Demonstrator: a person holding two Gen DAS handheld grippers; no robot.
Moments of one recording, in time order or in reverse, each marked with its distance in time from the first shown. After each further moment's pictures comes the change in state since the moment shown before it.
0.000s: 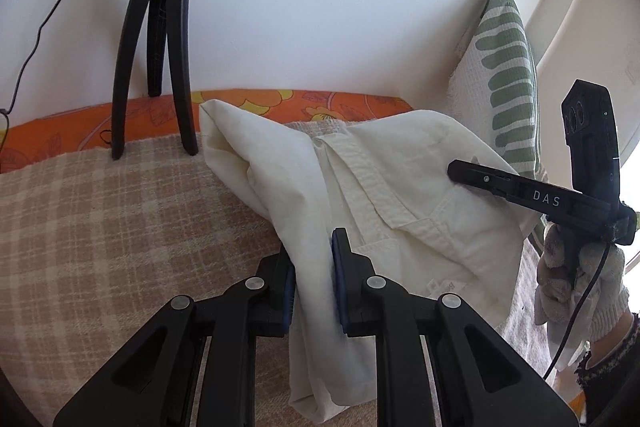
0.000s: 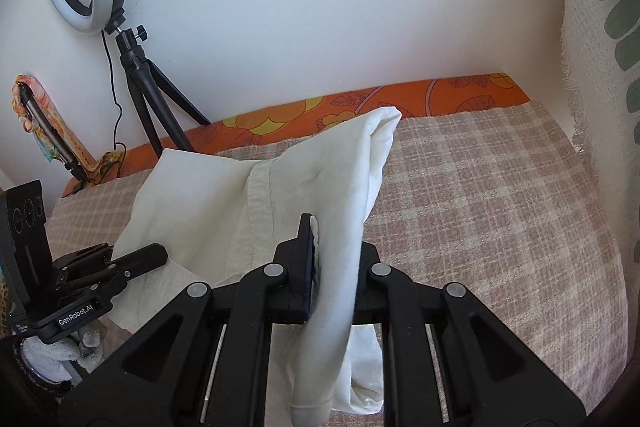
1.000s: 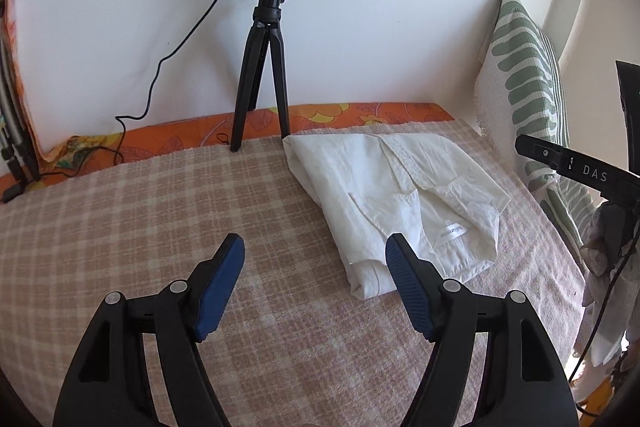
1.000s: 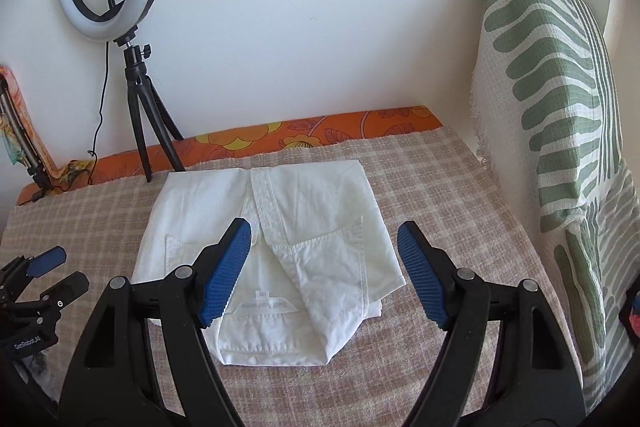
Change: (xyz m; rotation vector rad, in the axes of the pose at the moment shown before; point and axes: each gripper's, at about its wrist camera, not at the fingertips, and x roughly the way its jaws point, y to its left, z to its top) left arm -0.124 0.004 -0.038 0.042 -0.064 0.202; right arm -0.116 0.072 -0.026 0.010 -0.138 -0.242
